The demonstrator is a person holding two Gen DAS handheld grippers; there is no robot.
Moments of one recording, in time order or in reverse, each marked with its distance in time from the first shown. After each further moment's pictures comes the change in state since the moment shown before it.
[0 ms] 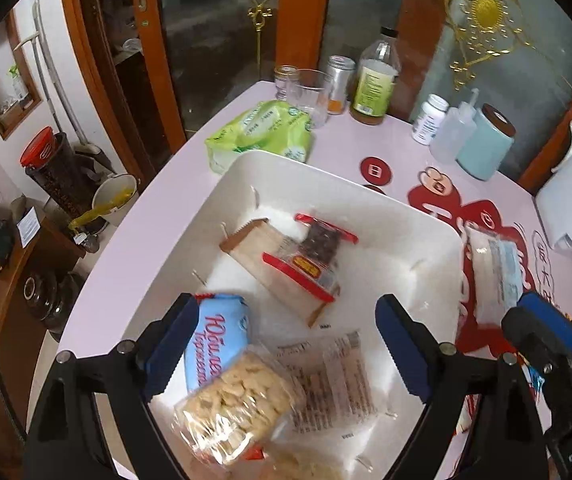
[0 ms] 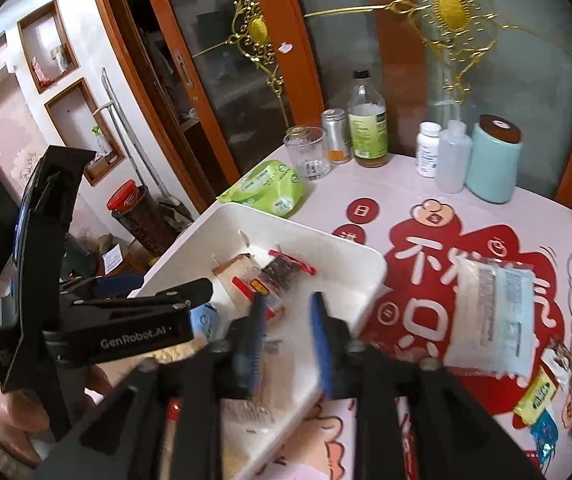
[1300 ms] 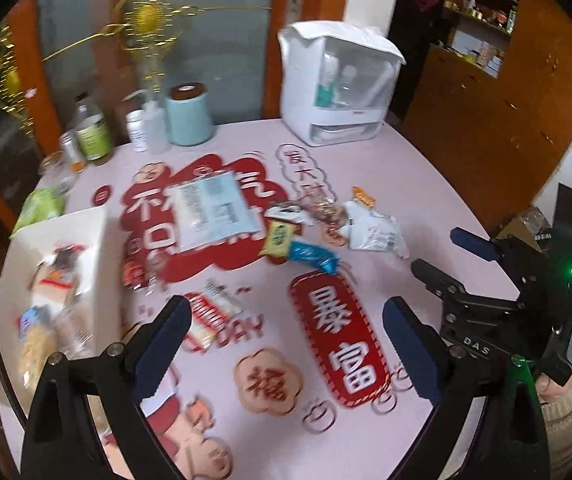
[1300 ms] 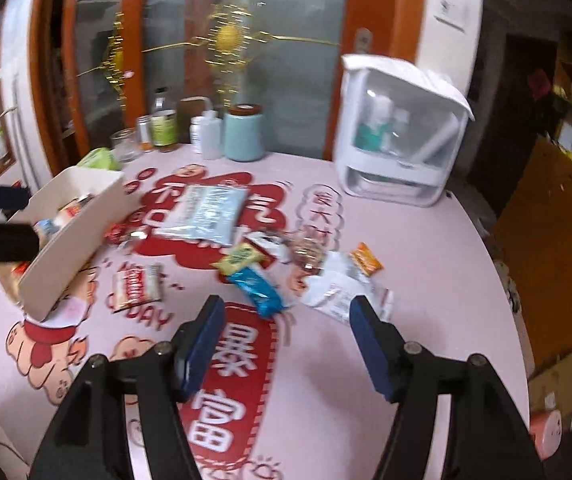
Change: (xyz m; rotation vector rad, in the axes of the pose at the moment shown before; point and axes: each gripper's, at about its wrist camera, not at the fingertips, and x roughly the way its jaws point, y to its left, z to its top) left arm -0.155 -0.272 -0.152 0.541 -0.052 -0.396; right arm -0.219 -0.207 -0.167 0.065 -0.070 -0.479
